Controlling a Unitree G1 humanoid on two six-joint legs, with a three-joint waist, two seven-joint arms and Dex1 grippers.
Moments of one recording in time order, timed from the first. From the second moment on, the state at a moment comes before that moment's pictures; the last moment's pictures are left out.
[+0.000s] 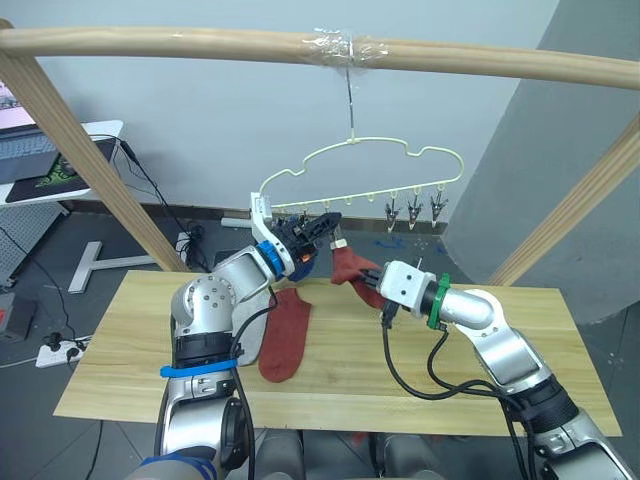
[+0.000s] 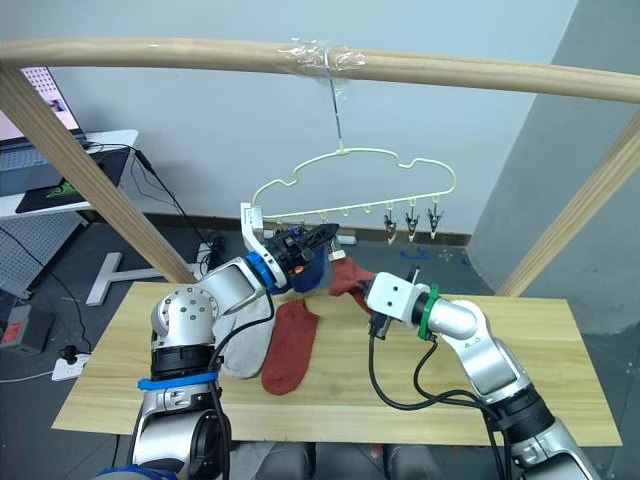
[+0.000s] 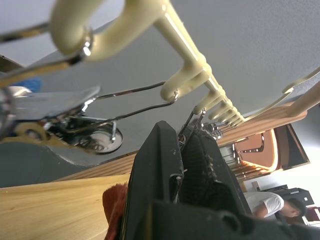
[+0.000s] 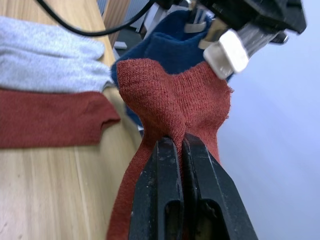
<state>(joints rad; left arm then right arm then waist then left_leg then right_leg) -0.59 0.14 0.28 0.07 -0.86 0.97 -0.38 -0.35 -0.43 0.33 -0.12 -0.14 0.07 0.67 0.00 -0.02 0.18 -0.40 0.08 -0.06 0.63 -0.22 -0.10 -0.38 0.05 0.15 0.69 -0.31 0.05</state>
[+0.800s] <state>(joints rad) -0.59 0.15 0.27 0.07 -0.86 0.95 -0.38 -0.34 -0.45 0.31 -0.21 -0.14 0.05 0.67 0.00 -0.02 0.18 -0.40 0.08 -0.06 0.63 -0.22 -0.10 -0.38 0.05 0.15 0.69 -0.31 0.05</state>
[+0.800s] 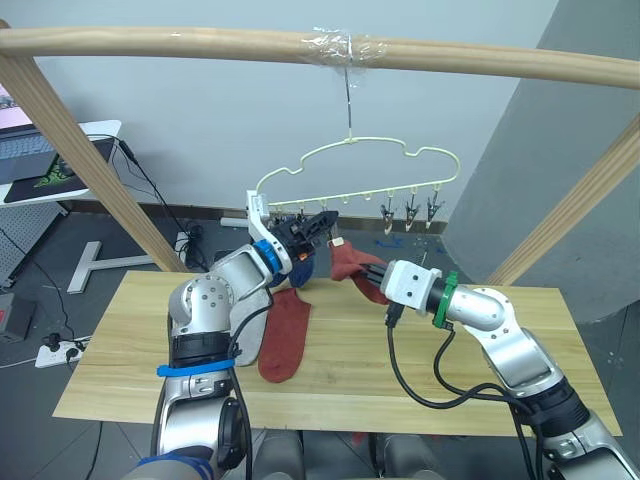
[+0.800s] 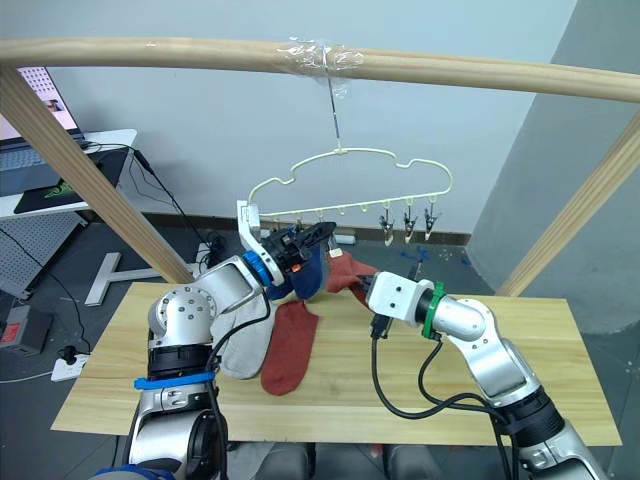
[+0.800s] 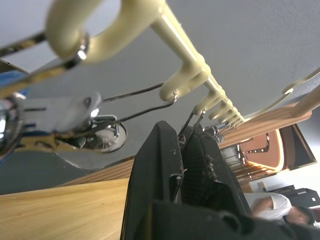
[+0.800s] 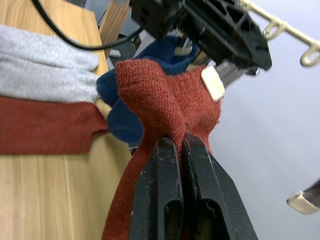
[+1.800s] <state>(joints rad) -0.42 0.39 0.25 -0.20 -0.95 1.05 -0.47 -0.29 -0.37 0.26 -0.17 -0.05 0.17 0.65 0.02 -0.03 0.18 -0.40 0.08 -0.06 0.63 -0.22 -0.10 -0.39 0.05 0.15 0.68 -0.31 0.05</state>
